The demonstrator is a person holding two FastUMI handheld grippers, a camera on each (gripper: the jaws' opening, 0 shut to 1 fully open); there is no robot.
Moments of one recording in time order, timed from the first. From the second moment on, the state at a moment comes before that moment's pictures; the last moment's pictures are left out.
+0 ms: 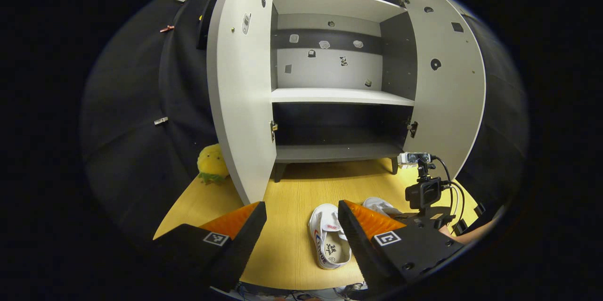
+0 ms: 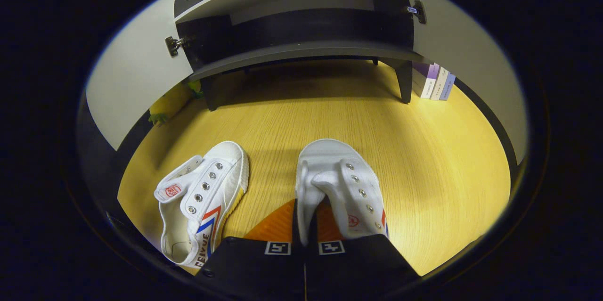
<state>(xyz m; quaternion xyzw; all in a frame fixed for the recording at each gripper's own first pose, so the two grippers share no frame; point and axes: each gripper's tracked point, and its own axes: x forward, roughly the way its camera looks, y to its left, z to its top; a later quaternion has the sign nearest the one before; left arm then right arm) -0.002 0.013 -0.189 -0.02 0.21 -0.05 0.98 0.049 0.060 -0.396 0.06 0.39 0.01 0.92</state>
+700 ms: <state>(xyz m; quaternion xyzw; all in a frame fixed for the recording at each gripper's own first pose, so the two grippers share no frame) -0.011 0.005 -0.162 -0.02 0.18 -0.07 0.98 0.053 0.060 -0.289 0.00 0.32 0.02 0.95</state>
